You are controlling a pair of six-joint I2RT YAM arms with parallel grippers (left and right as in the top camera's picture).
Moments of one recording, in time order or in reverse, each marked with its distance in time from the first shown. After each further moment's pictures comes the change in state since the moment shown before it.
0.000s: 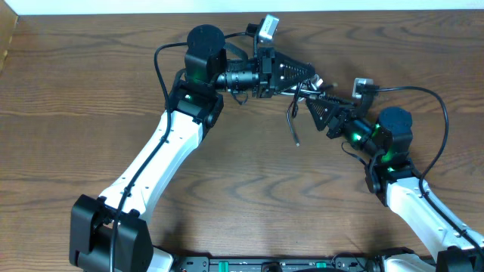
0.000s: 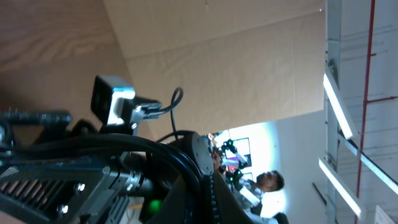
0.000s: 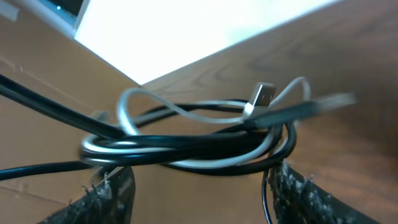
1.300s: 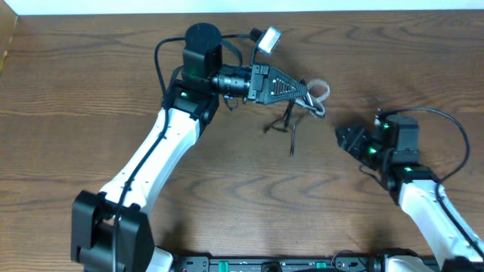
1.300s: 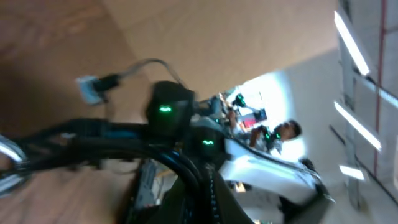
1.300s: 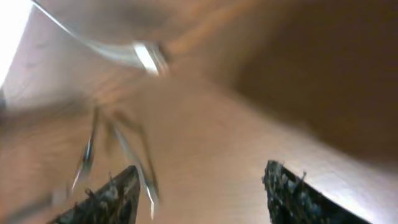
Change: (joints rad) left arm 0.030 0.032 -0.005 -0.140 0.183 0.342; right arm -0.171 -0.069 0.020 -0.758 0.214 0.026
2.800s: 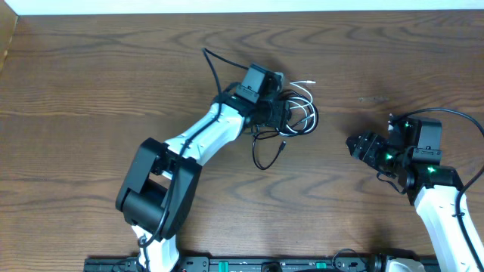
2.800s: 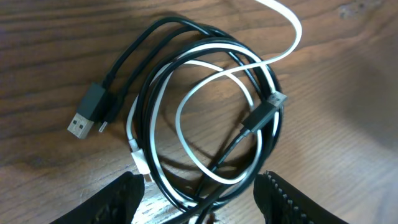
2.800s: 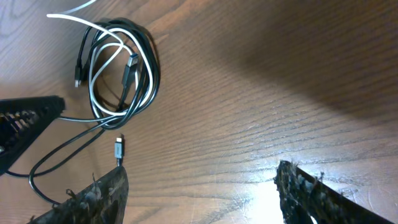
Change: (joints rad) left arm -0.166 0.293 0.021 -0.512 -1.055 0.621; right arm -0.075 -0.100 0.102 -0.312 -0.025 -0.184
